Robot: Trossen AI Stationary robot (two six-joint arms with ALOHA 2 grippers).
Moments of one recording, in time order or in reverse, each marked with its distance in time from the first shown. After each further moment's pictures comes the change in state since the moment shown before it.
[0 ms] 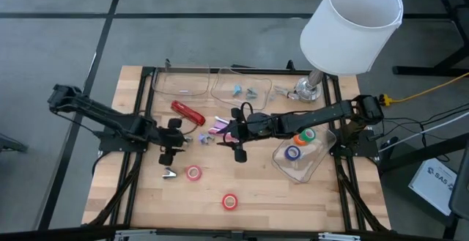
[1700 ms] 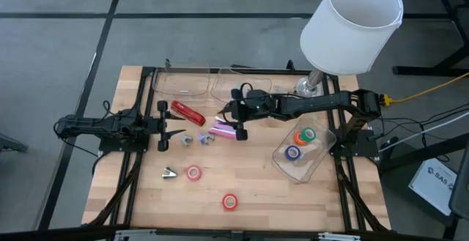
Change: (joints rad) left arm 0.256 -0.885 -0.349 0.467 0.090 0.480; right arm -0.199 0.000 0.000 -0.026 -0.158 -0.237
